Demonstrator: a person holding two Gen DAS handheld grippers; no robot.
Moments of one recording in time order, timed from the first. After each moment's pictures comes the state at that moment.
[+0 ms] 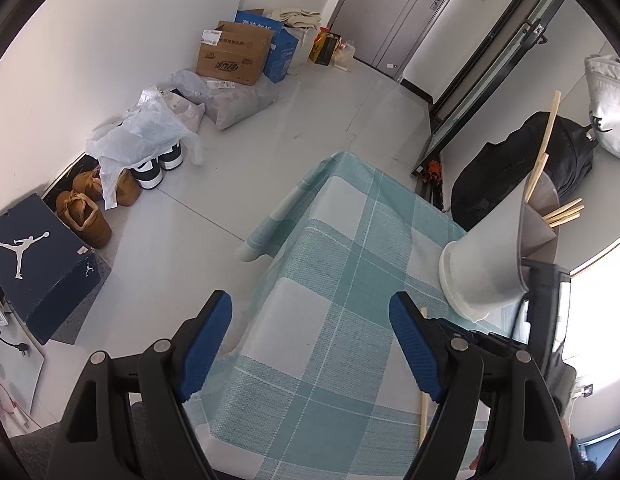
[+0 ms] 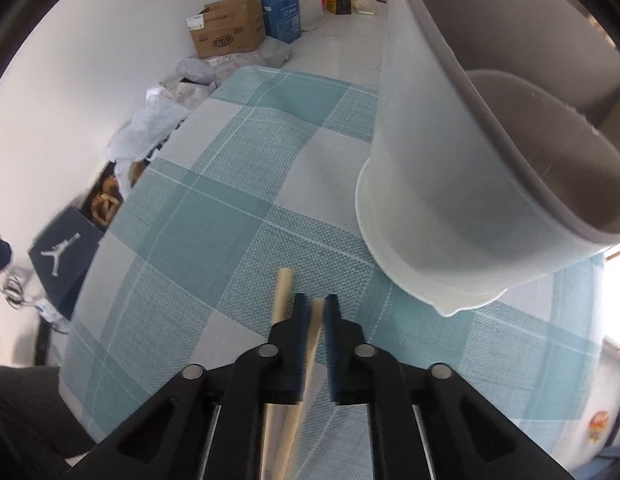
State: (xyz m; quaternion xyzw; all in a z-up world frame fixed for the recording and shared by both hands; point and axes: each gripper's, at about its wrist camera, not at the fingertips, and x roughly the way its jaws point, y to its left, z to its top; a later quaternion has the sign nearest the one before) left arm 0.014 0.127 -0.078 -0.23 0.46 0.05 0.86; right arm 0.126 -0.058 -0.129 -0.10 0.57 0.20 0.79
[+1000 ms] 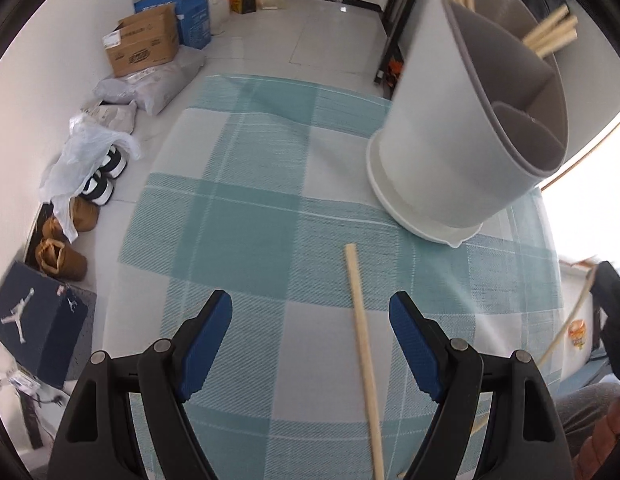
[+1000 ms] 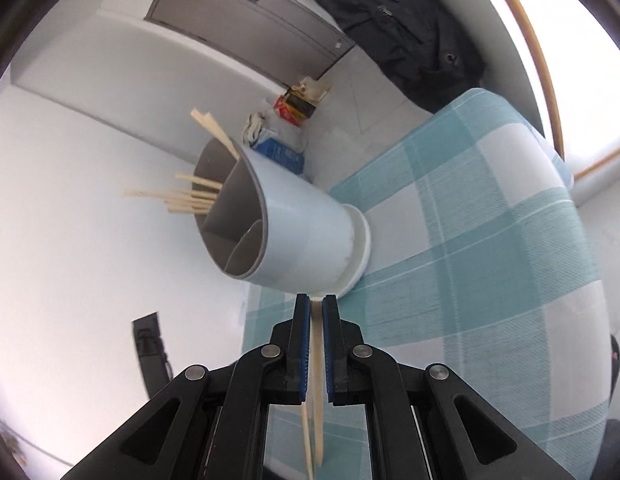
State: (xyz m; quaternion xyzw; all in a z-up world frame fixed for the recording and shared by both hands) left arm 0.066 0.007 -0.111 -0.07 0.56 -0.02 0.82; right arm 0.100 -0.286 -0.090 0.36 0.45 0.23 0.78
